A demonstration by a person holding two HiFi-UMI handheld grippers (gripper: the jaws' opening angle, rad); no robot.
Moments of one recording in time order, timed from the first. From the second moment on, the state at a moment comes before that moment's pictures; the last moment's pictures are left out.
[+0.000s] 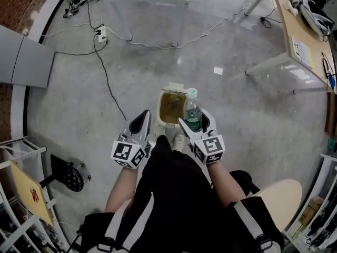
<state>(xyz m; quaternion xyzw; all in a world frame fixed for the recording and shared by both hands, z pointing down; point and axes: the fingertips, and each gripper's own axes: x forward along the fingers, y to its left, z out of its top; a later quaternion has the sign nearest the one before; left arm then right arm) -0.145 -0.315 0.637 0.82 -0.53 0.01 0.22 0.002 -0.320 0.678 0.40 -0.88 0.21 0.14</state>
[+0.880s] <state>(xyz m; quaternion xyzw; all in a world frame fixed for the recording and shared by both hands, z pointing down) -0.150 -0.320 0.741 0.82 -0.48 0.08 0.30 -0.033 -0.253 0.926 0.31 -0.76 0.42 0.39</state>
